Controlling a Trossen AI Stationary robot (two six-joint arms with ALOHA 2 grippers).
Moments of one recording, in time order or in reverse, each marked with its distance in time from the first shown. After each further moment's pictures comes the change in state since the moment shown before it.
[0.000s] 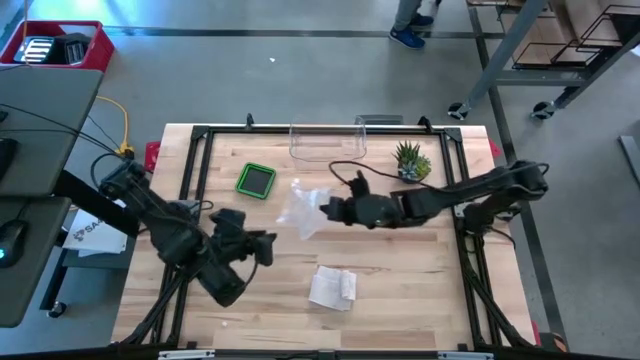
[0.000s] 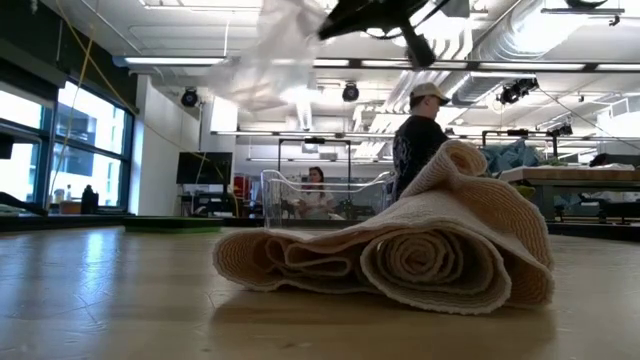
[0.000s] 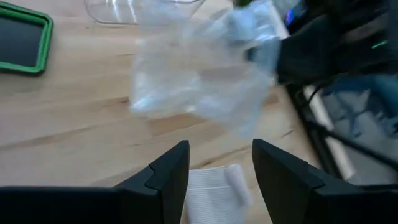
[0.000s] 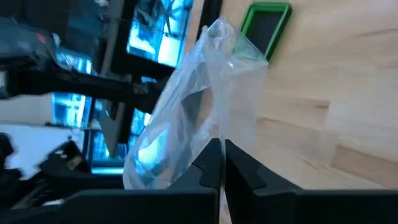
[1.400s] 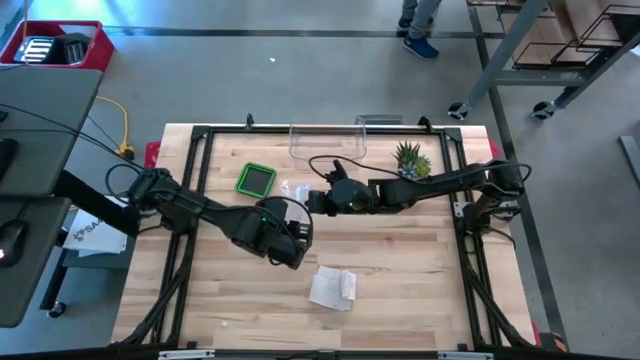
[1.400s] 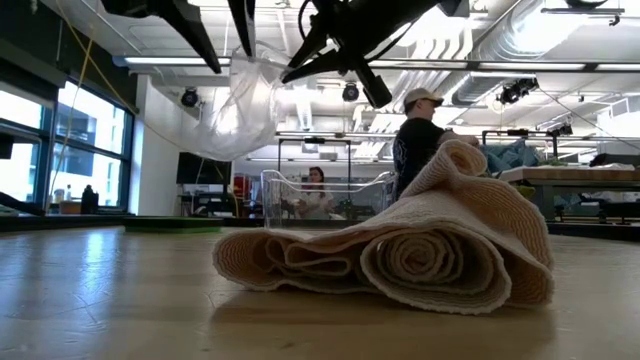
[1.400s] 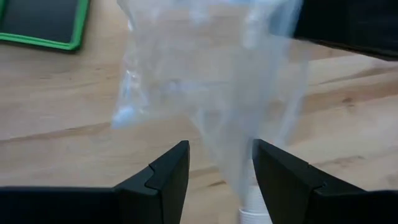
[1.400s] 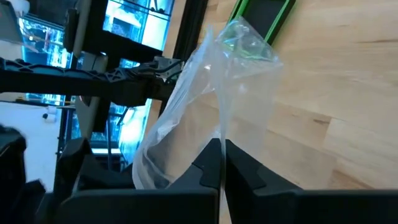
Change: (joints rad) left arm 0.314 0.205 0.000 0.069 0.330 0.186; right arm -0.148 0.177 0.098 0.034 -0.215 -0.120
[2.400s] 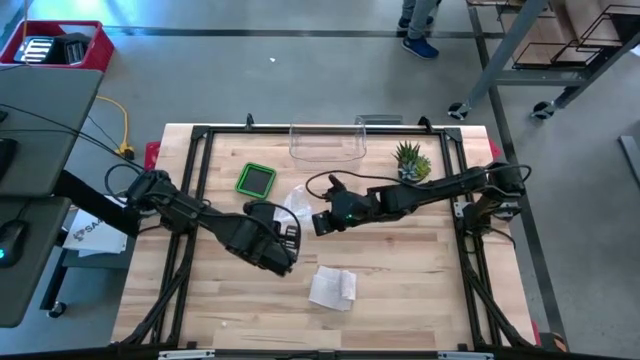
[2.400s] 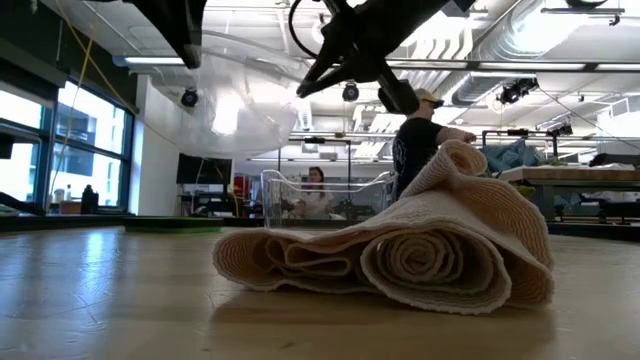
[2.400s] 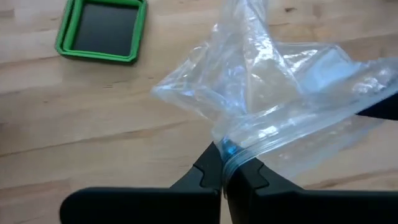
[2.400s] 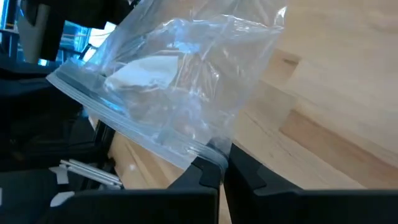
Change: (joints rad) left arm -0.066 -0.005 0.001 -0.227 -0.020 -0.108; right arm 0.048 -0.002 0.002 -0.198 -0.130 -0.119
